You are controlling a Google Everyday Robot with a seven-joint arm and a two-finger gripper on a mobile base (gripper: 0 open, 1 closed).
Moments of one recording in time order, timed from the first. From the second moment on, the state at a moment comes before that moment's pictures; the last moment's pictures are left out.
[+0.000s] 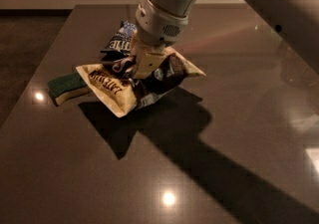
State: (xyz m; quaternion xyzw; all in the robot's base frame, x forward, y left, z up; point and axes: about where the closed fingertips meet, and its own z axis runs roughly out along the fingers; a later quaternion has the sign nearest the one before) arm 0.507 0.038 0.934 -0.82 0.54 0.13 0.17
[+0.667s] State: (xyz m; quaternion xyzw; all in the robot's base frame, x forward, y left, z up) arm 0.499 0.074 0.935 -0.83 0.52 0.14 0.18
